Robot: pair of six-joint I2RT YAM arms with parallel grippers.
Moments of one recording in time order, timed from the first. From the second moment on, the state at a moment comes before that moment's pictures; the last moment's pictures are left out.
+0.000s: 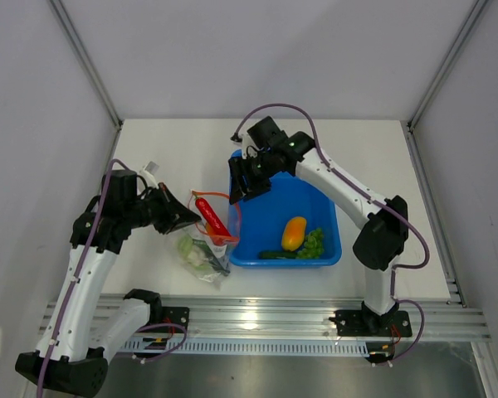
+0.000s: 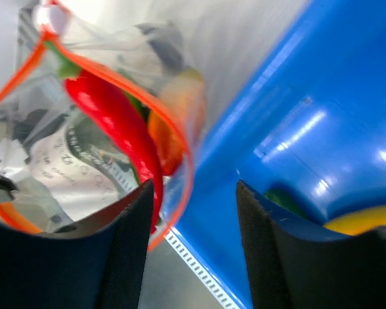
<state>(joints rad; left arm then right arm) -0.16 0.86 1.07 -0.94 0.56 -0.78 0.74 1.93 1.94 -0.98 -0.45 0.36</state>
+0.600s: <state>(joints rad) -0.16 0.78 1.06 -1.02 0.46 -0.74 0.86 2.05 2.07 -0.89 -0.39 0.33</state>
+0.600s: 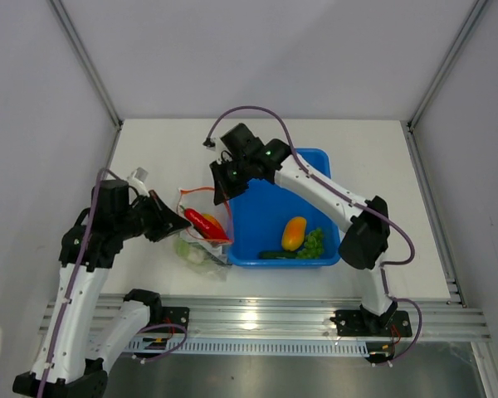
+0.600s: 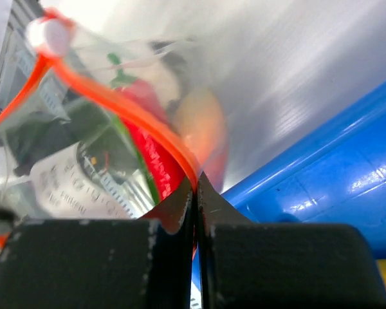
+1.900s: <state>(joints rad) -0.16 0.81 0.98 -1.00 0.43 -0.72 0.75 1.86 1.92 -1.01 -0.09 0.38</state>
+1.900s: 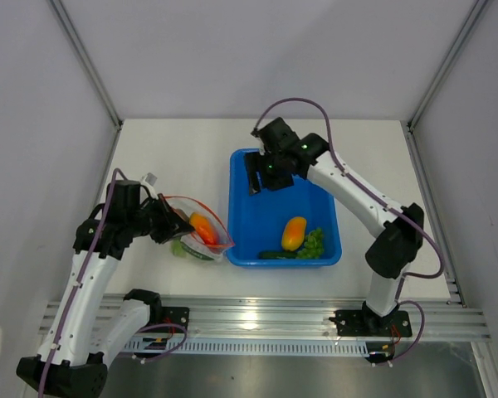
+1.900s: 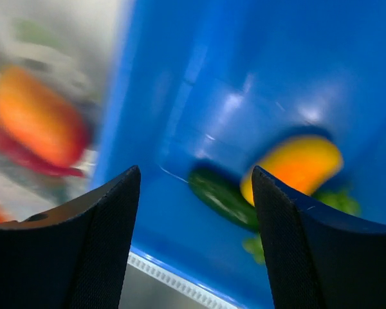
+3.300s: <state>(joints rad) -0.16 0.80 0.95 -0.97 0.46 -0.72 0.67 1.86 1.31 -0.83 -0.01 0.63</state>
